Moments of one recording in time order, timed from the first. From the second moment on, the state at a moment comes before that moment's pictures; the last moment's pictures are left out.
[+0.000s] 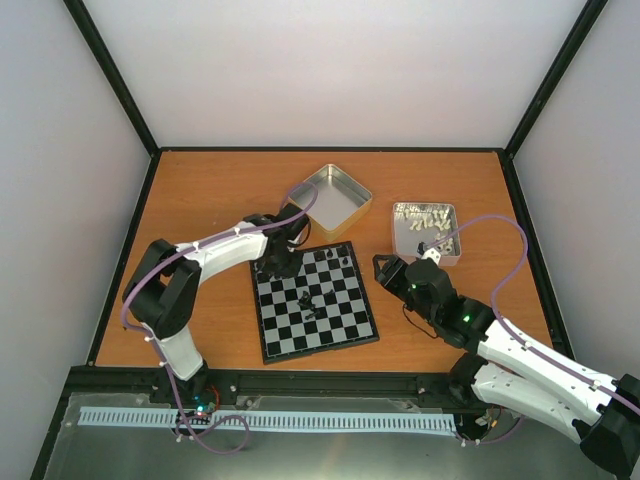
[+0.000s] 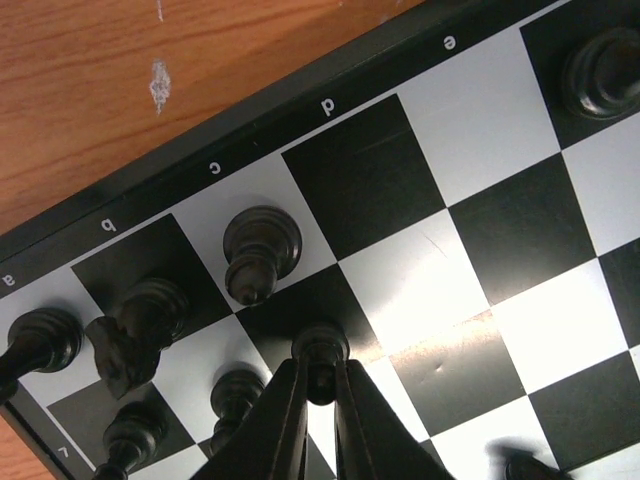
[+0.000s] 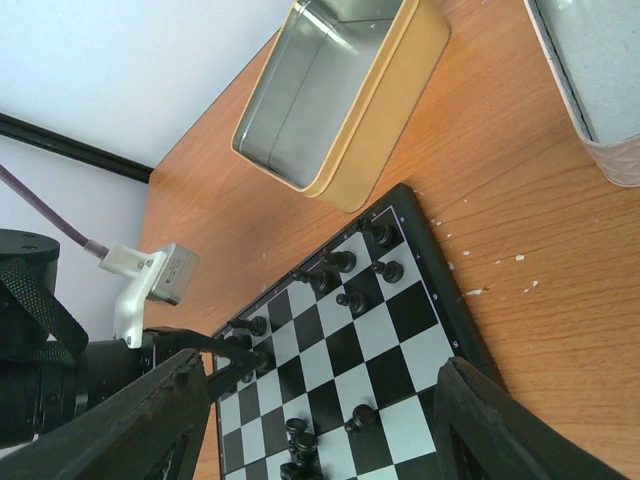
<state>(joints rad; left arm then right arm) -0.62 1.74 1.15 -0.78 -0.05 -0.38 0.81 0.78 0.52 -0.24 0.28 1.13</state>
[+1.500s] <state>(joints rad) -0.62 0.78 0.70 -0.36 0.02 -0.40 0.94 1.54 0.89 -0.45 0.18 1.20</state>
